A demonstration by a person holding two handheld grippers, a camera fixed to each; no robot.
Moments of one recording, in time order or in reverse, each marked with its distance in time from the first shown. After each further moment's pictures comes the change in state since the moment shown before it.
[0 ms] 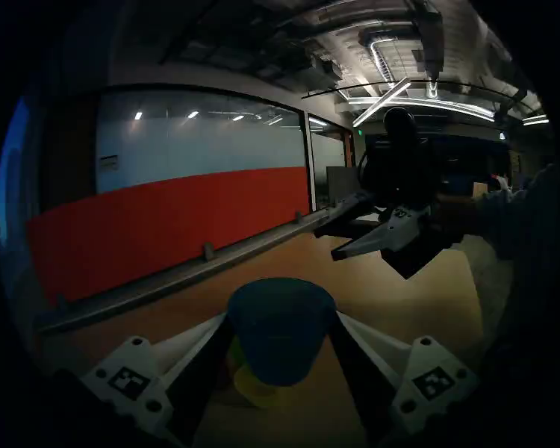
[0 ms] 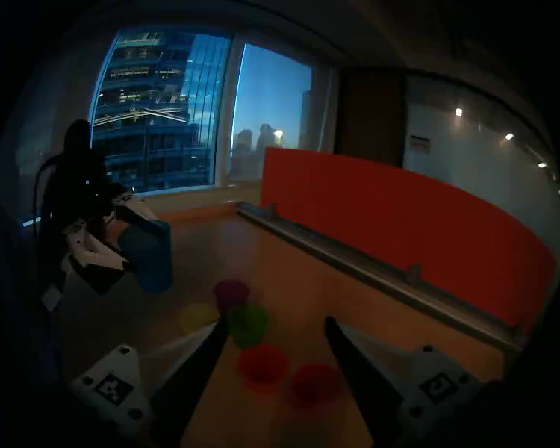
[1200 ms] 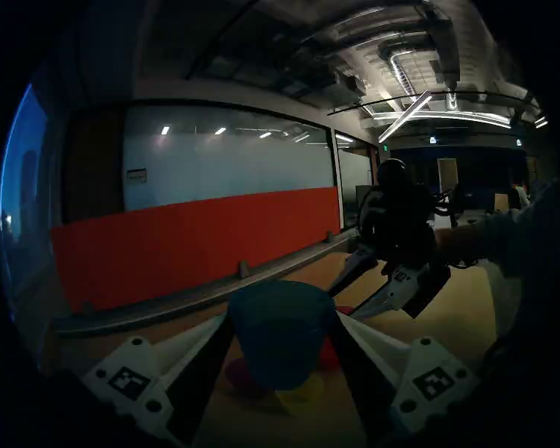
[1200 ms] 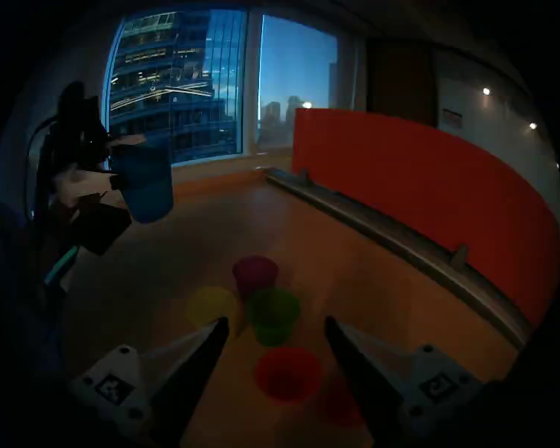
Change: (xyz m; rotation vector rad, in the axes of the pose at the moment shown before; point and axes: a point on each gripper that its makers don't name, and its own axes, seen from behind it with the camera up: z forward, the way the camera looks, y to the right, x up) left arm 0.030 -0.048 -0.027 0.129 0.074 -0.013; right arm -0.036 -0.030 0.075 0.154 -0.148 0.002
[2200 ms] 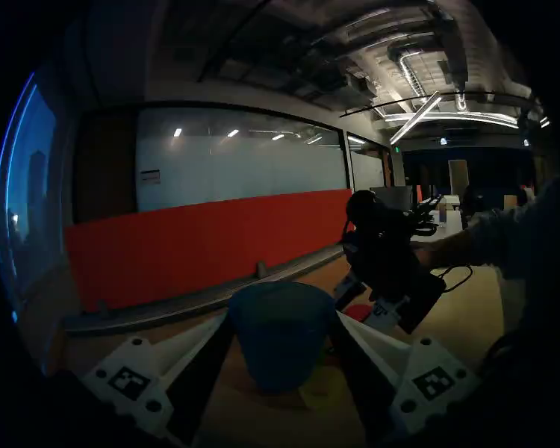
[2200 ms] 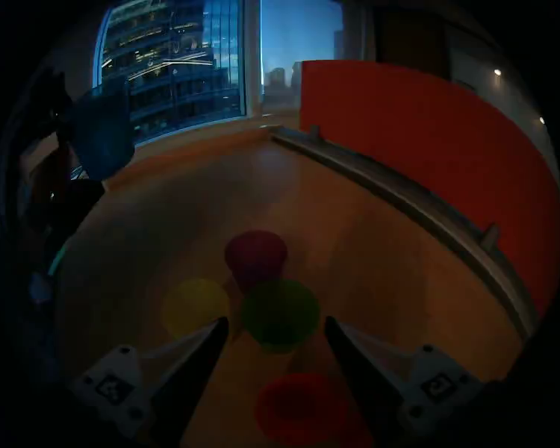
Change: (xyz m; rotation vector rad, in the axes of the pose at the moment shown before) left arm -0.002 -0.030 -0.016 0.059 0.008 -0.003; right arm -0.028 -0.007 0.080 0.041 -0.183 0.015
